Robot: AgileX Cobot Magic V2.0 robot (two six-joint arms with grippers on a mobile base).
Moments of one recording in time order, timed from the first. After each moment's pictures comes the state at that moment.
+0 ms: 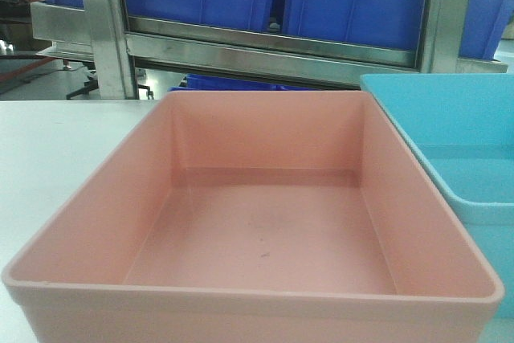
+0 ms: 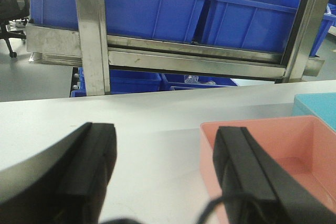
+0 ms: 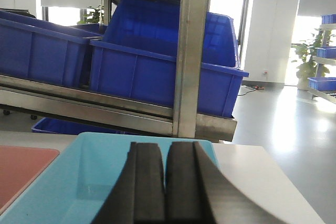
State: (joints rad) left arm -0.25 0.40 -0.50 -0.23 0.24 0.17; right arm 0.00 -0.01 0.03 0.02 -0.15 -0.03
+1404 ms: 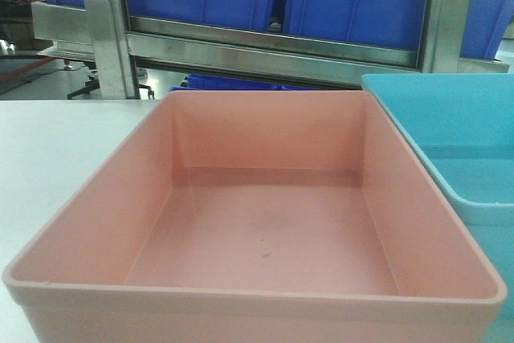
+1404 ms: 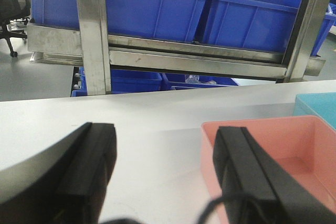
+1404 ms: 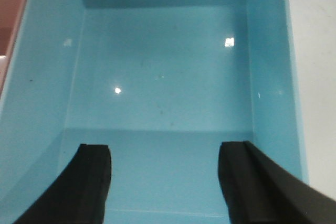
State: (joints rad) left arm -0.25 0.40 -0.50 -0.23 0.24 0.17; right arm -0.04 0.95 -0.70 0.15 0.66 -0.04
